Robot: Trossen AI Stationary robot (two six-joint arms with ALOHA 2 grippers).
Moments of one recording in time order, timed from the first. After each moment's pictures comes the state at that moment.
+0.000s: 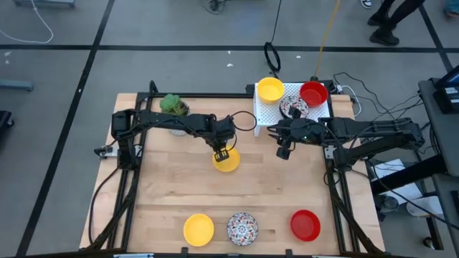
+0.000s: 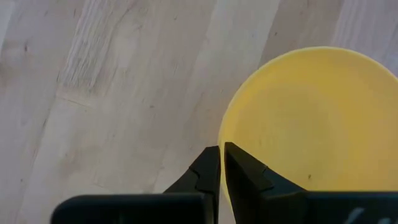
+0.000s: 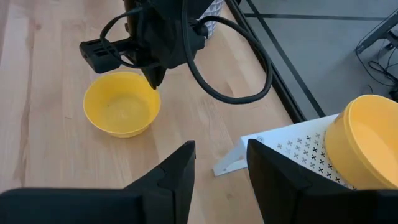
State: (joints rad) left arm 0.20 1.88 1.32 -0.66 0.01 -0.14; right arm 0.02 1.09 1.04 -0.65 0.39 0.06
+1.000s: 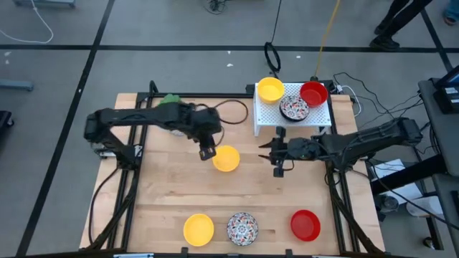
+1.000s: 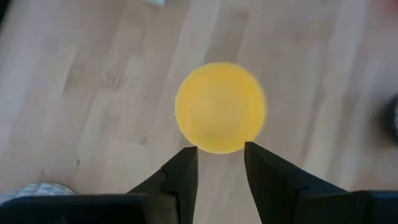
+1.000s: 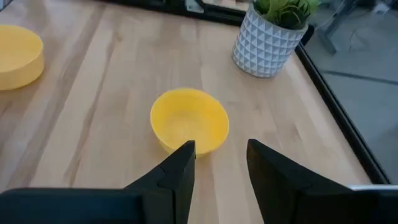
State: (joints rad) left arm 0.10 1.61 1.56 -1.06 0.01 -0.21; right arm 0.15 1.10 0.74 -0.15 0.31 -0.06
